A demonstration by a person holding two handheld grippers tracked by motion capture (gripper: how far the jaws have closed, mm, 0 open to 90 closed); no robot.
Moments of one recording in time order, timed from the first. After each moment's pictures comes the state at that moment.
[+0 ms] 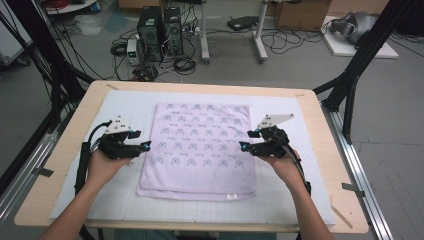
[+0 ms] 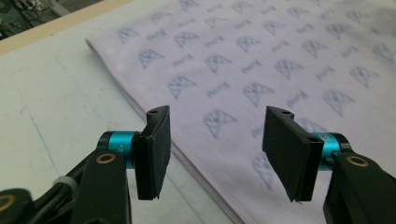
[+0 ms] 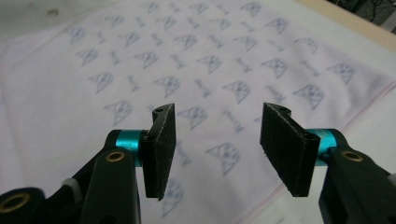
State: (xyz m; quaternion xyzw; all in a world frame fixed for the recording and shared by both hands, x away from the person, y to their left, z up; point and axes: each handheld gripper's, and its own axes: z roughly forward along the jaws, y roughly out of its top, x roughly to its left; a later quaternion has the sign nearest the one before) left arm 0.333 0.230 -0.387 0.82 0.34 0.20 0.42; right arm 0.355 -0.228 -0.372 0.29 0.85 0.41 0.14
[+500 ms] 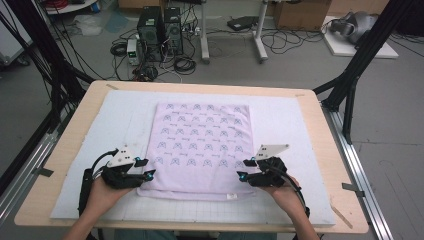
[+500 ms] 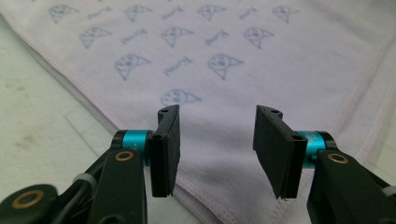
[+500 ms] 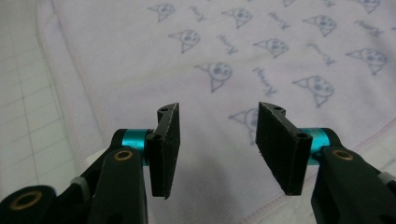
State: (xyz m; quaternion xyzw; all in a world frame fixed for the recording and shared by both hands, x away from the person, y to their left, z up) left arm 0.278 0.218 -0.426 0.84 0.30 0.16 0.42; right arm 0.298 -0.224 -0.415 0.27 0.87 0.40 0.10
